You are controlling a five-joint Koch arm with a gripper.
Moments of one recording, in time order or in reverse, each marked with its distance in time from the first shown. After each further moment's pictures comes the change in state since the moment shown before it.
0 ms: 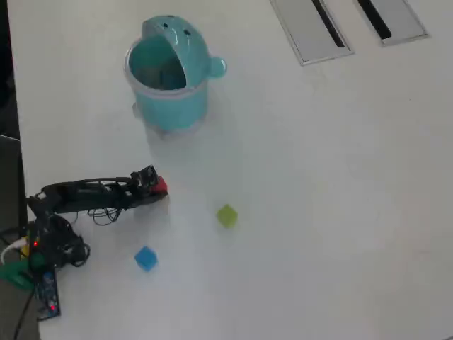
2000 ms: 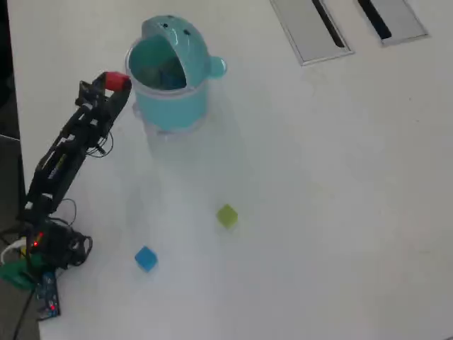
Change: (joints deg) arm -27.4 6.7 -48.6 14.2 -12.9
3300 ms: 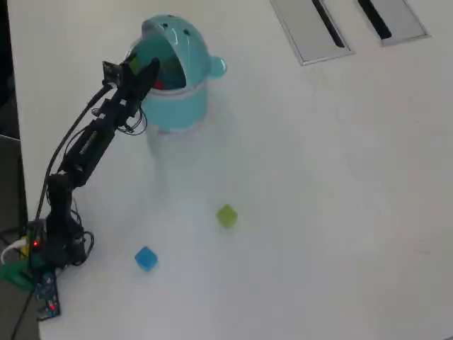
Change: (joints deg) arm 4.8 -27.7 -29.7 -5.2 -14.0
